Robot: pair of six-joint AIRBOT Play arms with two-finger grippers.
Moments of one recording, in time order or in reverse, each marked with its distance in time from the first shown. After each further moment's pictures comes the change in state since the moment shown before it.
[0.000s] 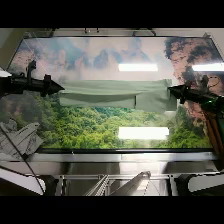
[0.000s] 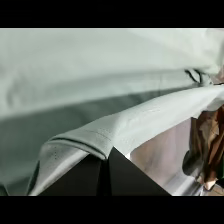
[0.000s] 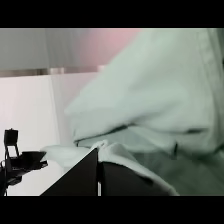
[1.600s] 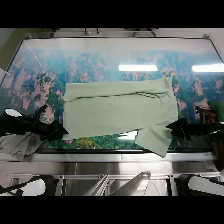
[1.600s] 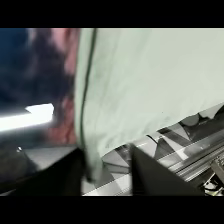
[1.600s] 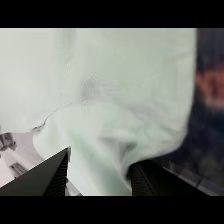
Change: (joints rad) left arm 0.037 0.466 -0.891 0.311 0.109 0.017; right arm -0.174 0.331 -0.512 -0.616 0.035 0.046
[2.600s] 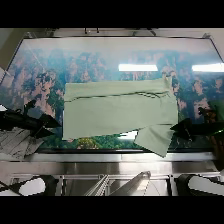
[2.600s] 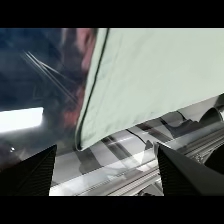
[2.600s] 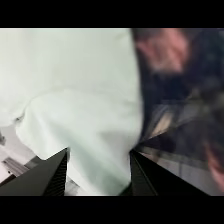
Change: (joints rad) left arm 0.134 -0.008 0.158 0.027 -0.163 -0.030; right arm -0.027 0.000 0.051 -0.122 0.048 0.118
